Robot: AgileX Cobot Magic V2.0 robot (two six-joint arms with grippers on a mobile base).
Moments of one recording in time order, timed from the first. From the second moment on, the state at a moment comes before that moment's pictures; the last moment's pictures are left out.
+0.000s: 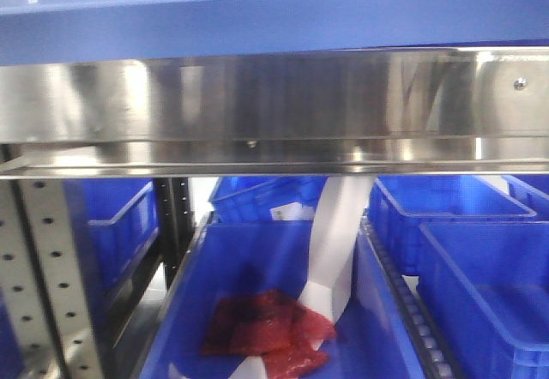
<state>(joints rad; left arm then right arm) -0.52 1.38 -1.43 -0.10 1.24 -0.27 0.54 1.23 -1.30 -0.16 1.21 0.42</state>
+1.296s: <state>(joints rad) -0.52 1.38 -1.43 -0.10 1.24 -0.27 0.54 1.23 -1.30 -0.16 1.21 0.42</state>
